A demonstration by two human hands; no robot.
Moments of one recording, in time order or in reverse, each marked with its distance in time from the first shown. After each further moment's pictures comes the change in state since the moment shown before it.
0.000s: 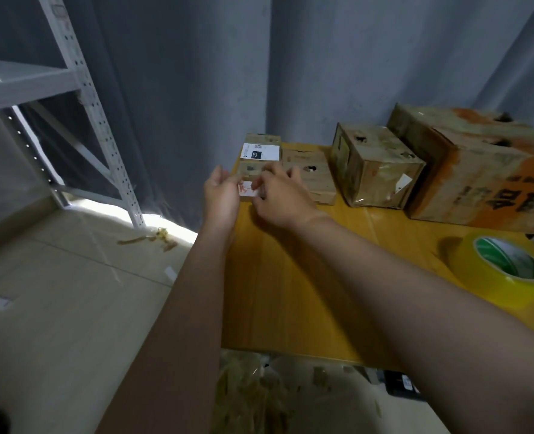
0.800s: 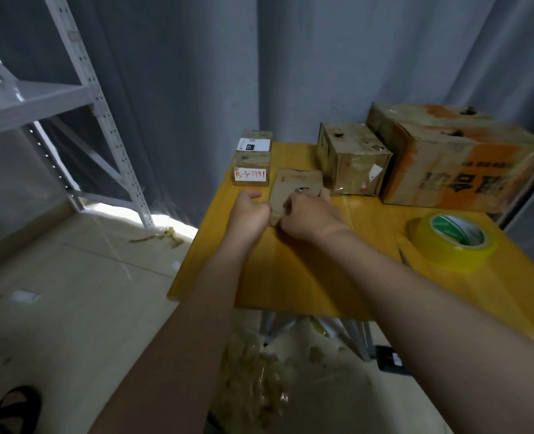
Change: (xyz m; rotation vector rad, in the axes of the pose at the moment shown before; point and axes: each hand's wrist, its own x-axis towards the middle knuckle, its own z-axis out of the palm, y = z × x) left_hand -0.074 -0.011 0.021 0.554 -0.104 -0.080; right_hand -0.091 0.018 -0.046 -0.102 -0.180 0.316
